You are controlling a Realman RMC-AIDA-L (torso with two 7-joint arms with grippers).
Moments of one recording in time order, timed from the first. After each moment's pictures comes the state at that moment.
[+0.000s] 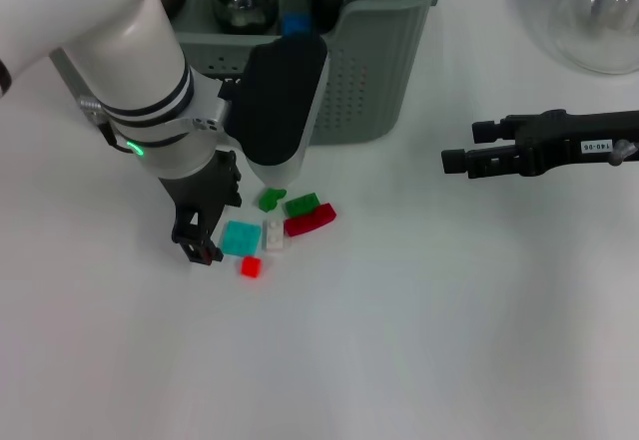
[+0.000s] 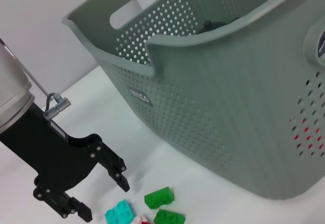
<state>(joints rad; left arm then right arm) -0.76 -2.17 1.54 1.13 2.82 1.55 -1.77 0.61 2.04 -0.79 -0.67 -2.13 -1.46 1.80</state>
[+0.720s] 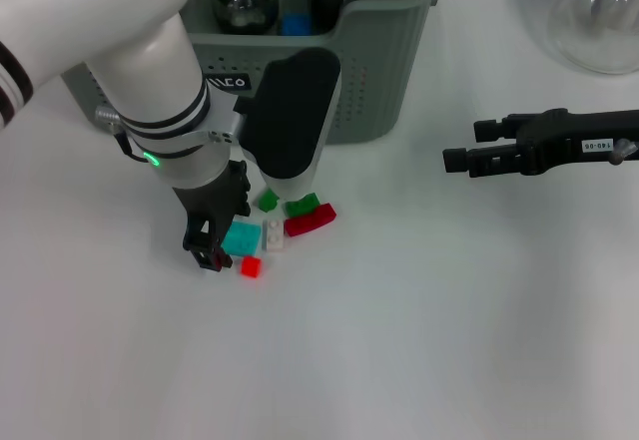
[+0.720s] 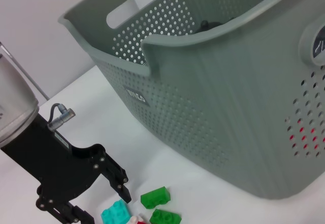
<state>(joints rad) -0.78 -2.18 1.58 1.06 2.80 1.50 -1.78 0.61 2.04 -0.79 -0.67 -2.13 -1.45 1.80</state>
